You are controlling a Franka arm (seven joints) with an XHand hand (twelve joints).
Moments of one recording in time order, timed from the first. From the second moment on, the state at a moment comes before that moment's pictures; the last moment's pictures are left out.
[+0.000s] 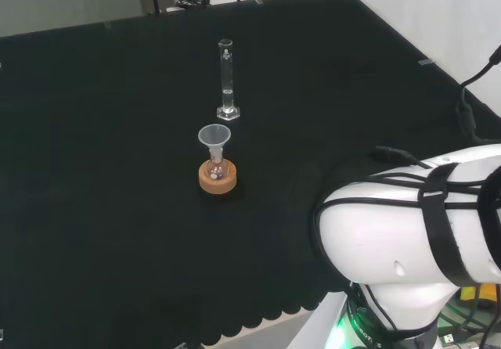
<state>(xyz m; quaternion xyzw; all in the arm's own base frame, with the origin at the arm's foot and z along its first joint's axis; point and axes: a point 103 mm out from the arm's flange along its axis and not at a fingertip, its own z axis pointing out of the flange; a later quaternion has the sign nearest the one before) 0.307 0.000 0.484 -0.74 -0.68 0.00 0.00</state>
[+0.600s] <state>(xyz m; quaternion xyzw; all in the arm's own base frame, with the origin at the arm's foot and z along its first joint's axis) 0.317 -0.001 0.476 -0.73 -0.68 0.00 0.00</state>
